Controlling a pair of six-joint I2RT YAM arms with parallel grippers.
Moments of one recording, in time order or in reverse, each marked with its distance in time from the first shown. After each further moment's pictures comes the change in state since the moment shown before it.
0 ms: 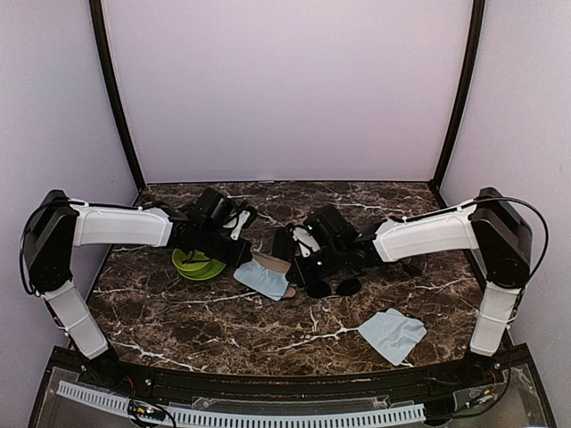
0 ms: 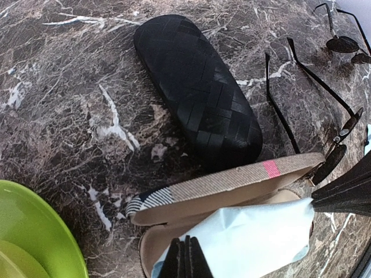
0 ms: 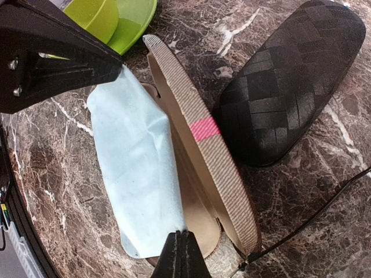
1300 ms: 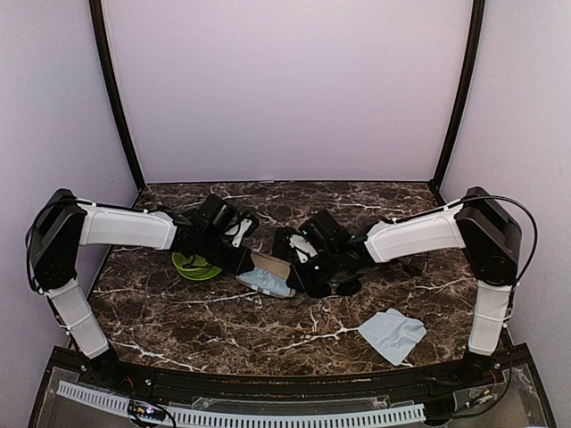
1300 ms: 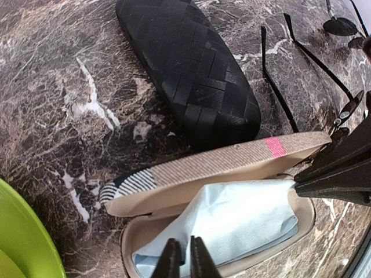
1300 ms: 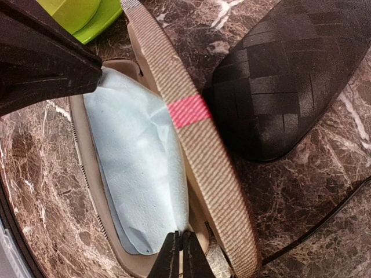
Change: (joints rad) left arm 0.000 0.039 -0.015 0.000 0.064 -0.014; right arm -0.006 0.071 0.037 -0.040 -0.012 -0.040
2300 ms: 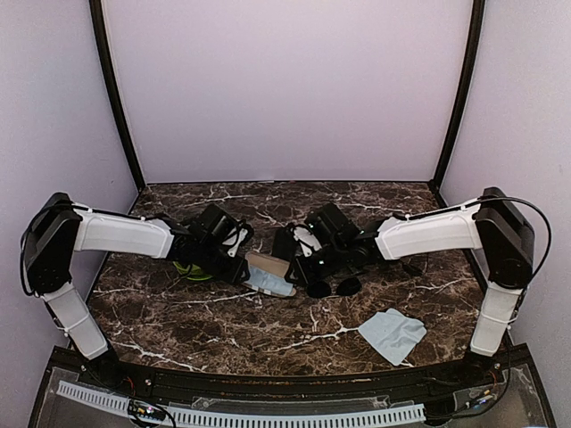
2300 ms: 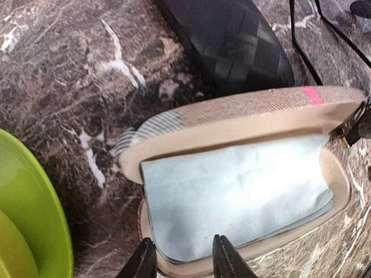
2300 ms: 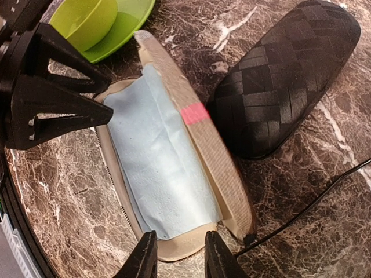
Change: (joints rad) left arm -0.042 -0.040 -0.072 -0.020 -0.129 -0.008; right arm 0.003 -0.085 -0.024 -0.008 0.019 -0.003
